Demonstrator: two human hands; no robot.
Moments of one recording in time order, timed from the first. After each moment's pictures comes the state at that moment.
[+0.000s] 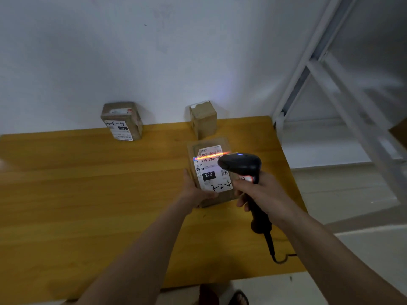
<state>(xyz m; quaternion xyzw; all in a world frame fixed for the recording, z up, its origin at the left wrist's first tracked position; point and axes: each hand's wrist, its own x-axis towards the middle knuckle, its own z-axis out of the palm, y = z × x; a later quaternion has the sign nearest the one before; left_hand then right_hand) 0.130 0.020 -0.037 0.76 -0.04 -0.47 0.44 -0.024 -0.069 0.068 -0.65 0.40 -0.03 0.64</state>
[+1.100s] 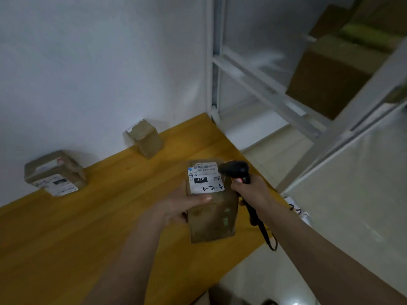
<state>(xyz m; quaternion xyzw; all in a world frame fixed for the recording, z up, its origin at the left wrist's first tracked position) 0.107 0.000 0.026 0.69 -0.31 -0.61 0.23 -0.084 -0.067 0.026 -0.52 0.60 -0.21 0.58</state>
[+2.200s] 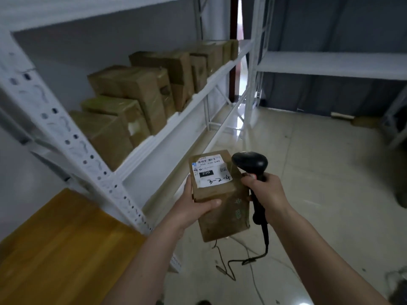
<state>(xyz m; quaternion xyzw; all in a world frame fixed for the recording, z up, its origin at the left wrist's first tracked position) -0.368 -0.072 0.089 0.53 -0.59 -0.56 0.25 -0.560 -0.047 0.092 -0.28 0.66 -0.53 0.46</state>
